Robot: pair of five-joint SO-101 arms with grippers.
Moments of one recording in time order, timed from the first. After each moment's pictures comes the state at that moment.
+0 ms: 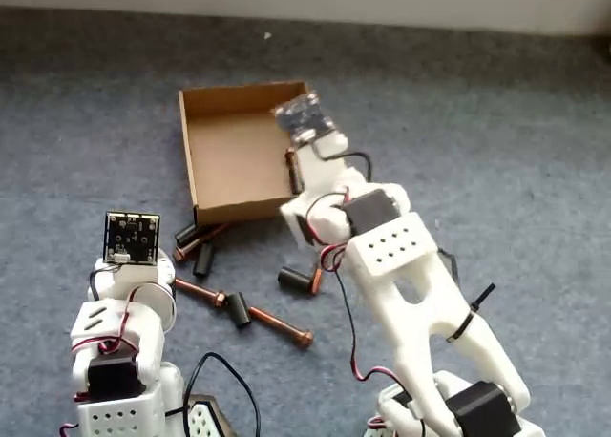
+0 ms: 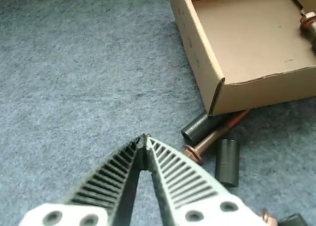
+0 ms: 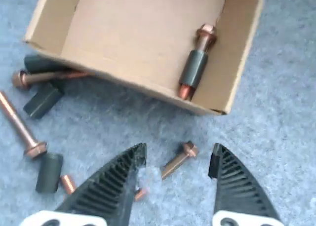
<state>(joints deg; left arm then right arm) -15.3 -103.9 88.3 60.8 -5.5 -34.6 -21.4 26.3 62.4 9.1</state>
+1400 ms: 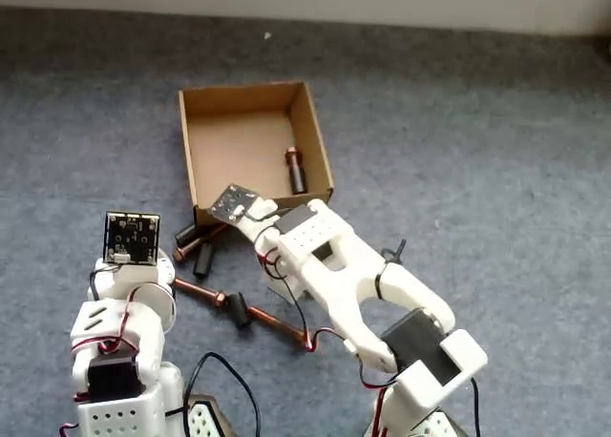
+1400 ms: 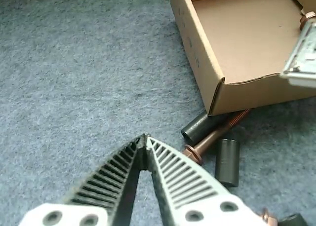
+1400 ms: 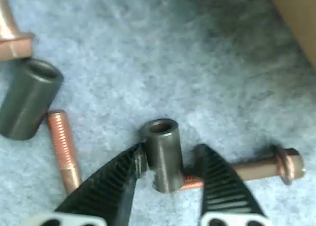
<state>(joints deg) -15.3 -103.9 88.3 60.8 -5.5 -43.4 7.4 27.6 58.6 23.5</state>
